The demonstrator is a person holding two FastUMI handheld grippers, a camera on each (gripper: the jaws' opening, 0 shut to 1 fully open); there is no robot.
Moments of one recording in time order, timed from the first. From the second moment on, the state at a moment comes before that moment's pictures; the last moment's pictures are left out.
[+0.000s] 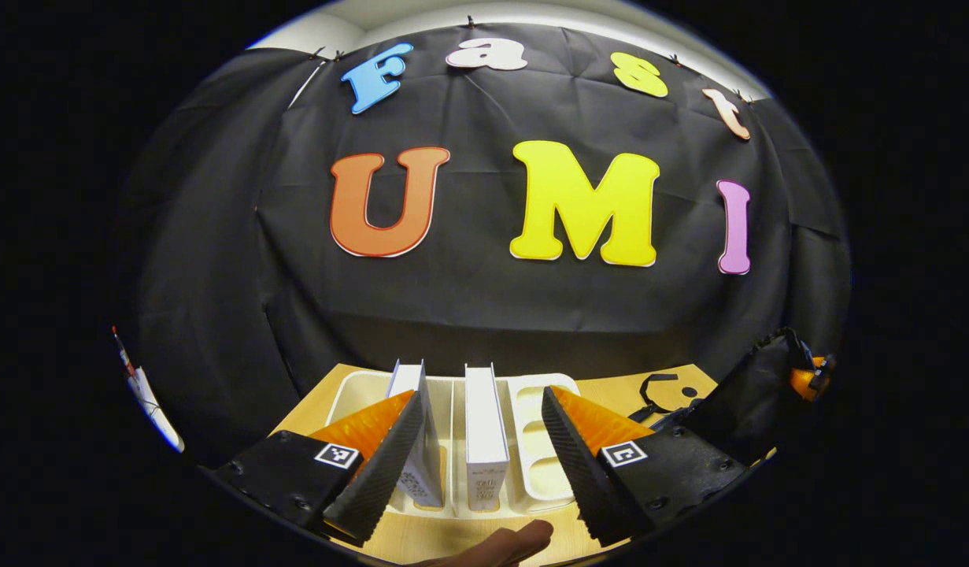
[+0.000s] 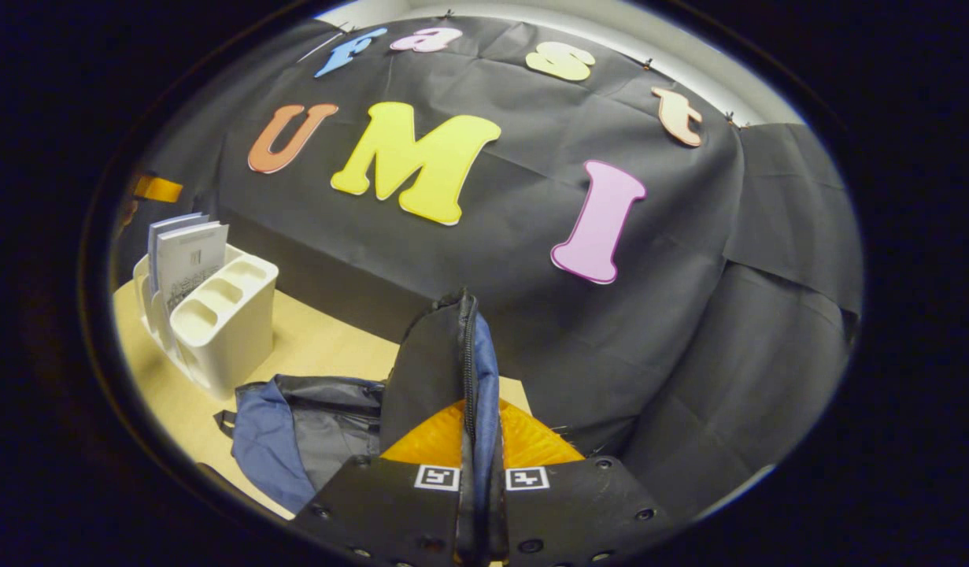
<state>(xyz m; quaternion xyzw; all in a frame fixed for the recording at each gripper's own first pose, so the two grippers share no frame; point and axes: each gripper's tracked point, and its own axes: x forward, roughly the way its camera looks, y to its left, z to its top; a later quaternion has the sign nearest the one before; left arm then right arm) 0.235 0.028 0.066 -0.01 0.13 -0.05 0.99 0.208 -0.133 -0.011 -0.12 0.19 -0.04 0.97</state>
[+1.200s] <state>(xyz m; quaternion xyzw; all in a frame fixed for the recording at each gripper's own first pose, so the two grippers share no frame) 0.301 0.016 -0.042 0.06 0.45 -0.02 0.89 0.202 -0.149 -0.036 -0.09 0.17 -0.01 0.98</state>
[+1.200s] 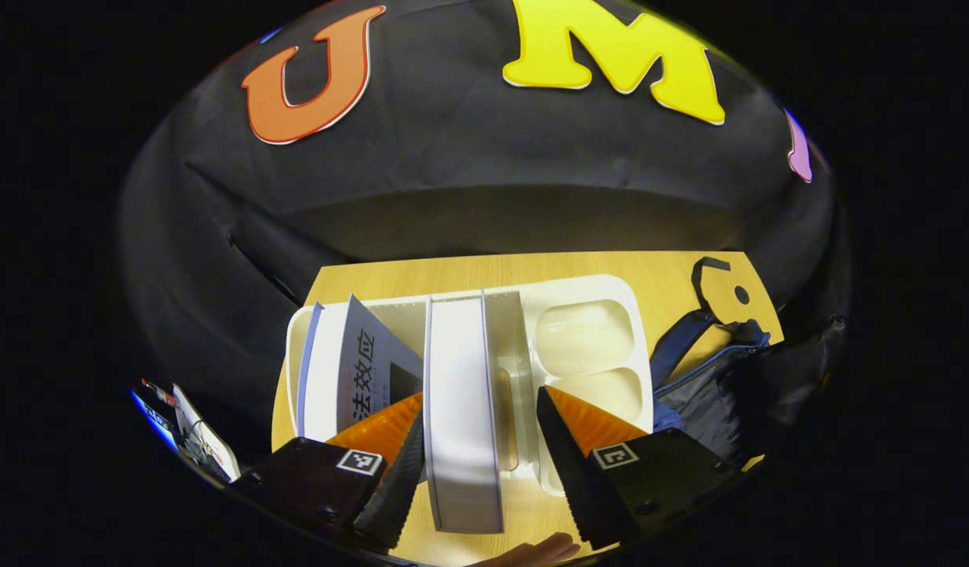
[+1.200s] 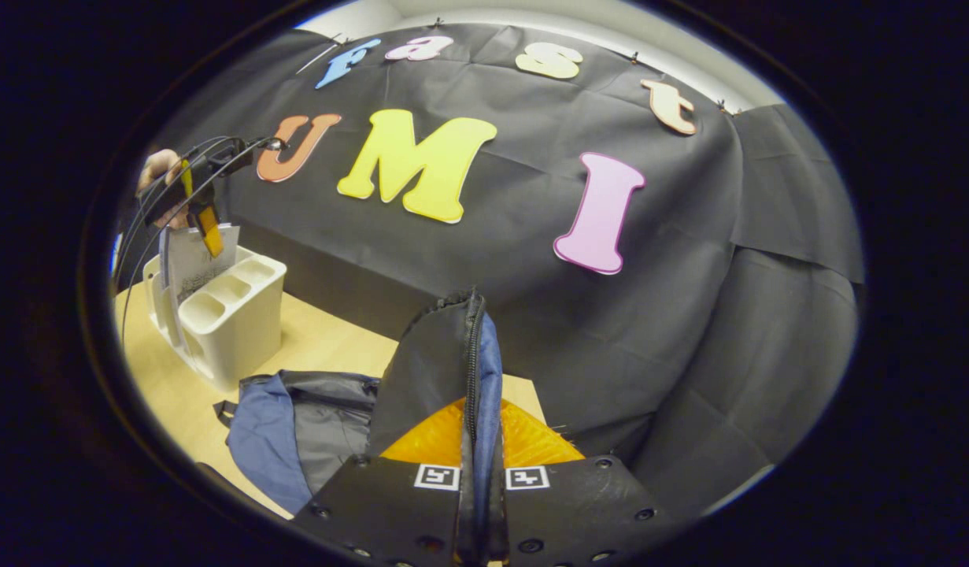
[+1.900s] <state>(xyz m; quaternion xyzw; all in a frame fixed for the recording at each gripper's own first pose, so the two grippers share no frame) 0.263 0.021 -0.052 0.01 0.47 -0.03 0.88 0.199 -0.150 -0.048 -0.09 0.17 -0.01 0.98</state>
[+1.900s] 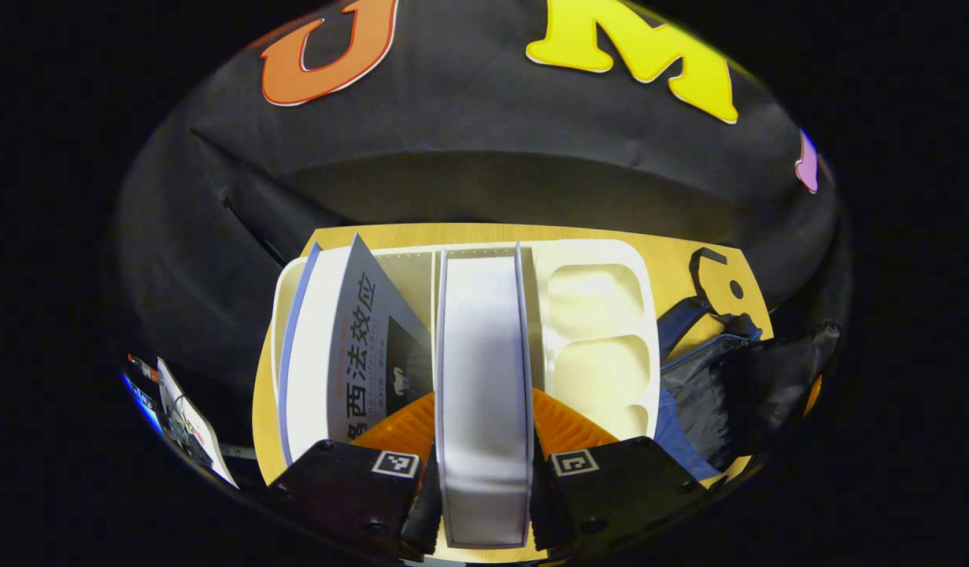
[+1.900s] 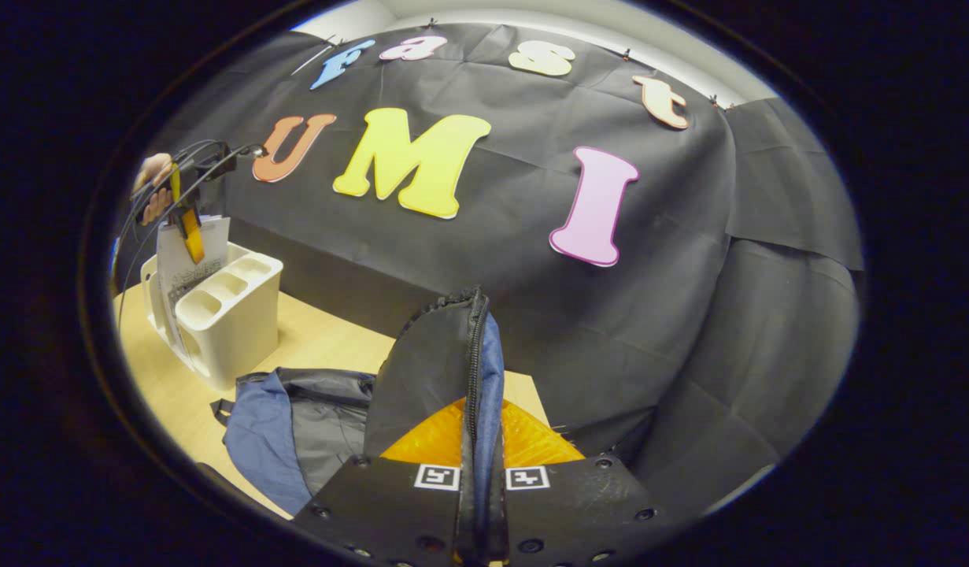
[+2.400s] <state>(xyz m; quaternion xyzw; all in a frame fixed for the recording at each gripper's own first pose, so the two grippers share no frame) 0.178 0.040 -0.001 -0.01 0.41 -0.02 0.91 0.198 -0.144 -0.046 -0.09 0.17 -0.02 0.98</state>
